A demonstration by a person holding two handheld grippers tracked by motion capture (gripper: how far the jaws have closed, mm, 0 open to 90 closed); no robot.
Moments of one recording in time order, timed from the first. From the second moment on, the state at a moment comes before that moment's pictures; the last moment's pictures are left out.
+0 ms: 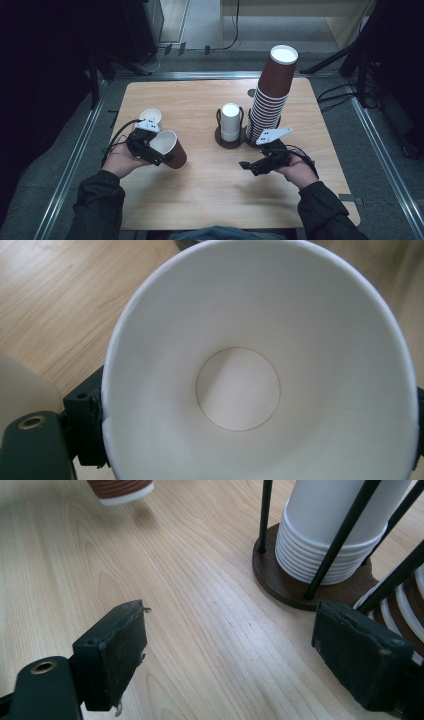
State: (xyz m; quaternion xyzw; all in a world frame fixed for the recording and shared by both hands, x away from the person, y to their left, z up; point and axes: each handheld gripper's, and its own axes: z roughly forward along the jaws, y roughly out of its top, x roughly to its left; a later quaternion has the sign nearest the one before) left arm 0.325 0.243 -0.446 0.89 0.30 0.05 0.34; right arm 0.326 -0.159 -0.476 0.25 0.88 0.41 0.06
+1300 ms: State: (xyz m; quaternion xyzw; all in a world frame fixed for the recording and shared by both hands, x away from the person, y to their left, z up) left arm 0.329 0.314 -0.455 0.86 0.40 0.10 0.31; right arm 0.329 -0.163 -0.477 0.25 0.87 0.41 0.06
